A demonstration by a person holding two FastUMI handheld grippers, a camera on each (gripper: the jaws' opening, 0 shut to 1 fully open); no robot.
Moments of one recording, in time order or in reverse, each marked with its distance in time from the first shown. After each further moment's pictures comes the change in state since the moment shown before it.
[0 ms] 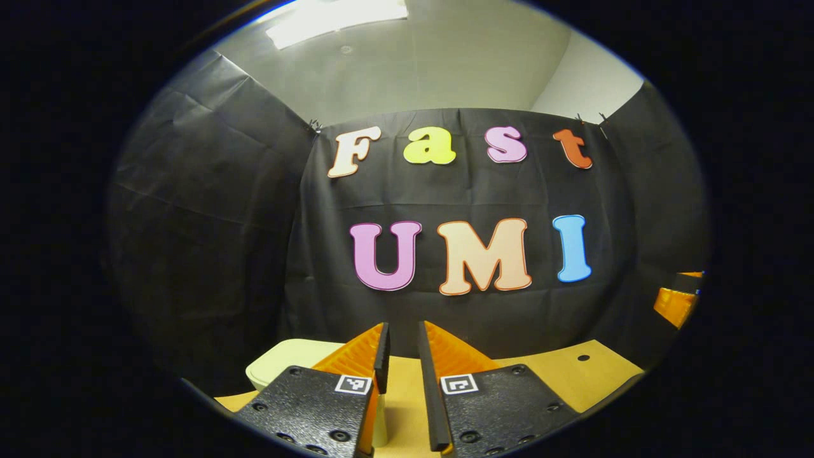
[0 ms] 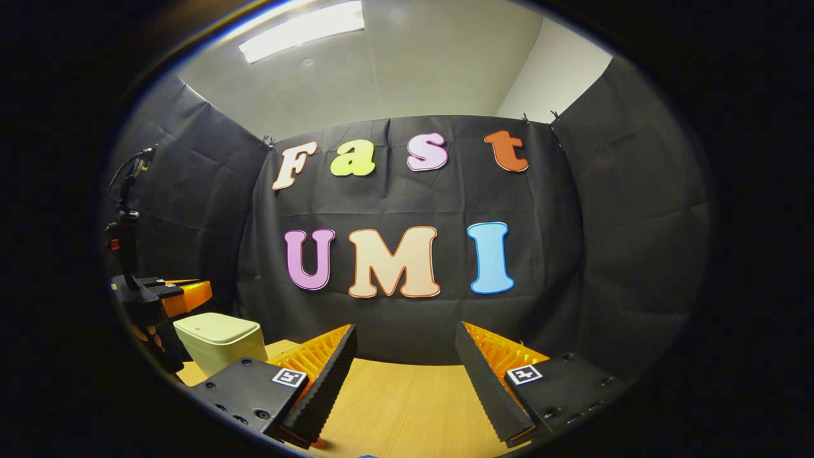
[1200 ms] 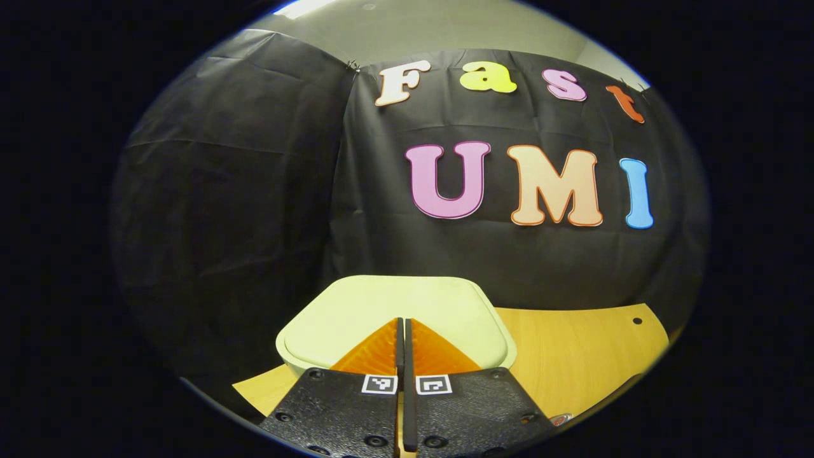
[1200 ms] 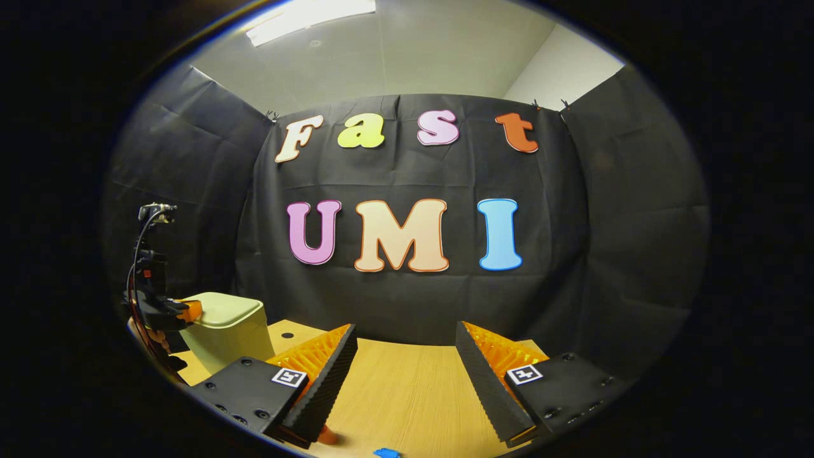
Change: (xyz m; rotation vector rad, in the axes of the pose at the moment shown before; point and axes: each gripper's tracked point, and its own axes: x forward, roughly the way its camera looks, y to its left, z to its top) left arm 0.032 0.122 -0.125 0.005 0.257 0.172; right arm 0.008 0.043 -0.048 -0.029 0.116 -0.029
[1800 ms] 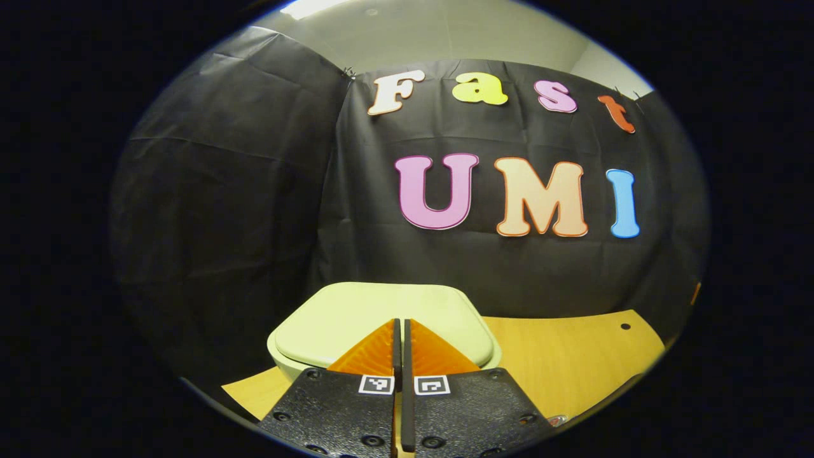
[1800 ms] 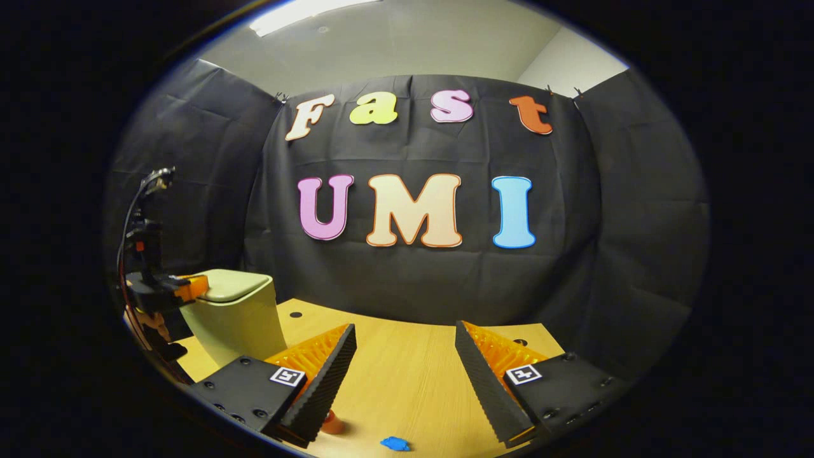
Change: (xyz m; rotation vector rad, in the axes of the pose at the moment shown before) left arm -0.014 -0.013 0.011 -0.029 -0.055 -0.078; right arm 0.004 0.016 -0.044 -0.043 0.100 0.038
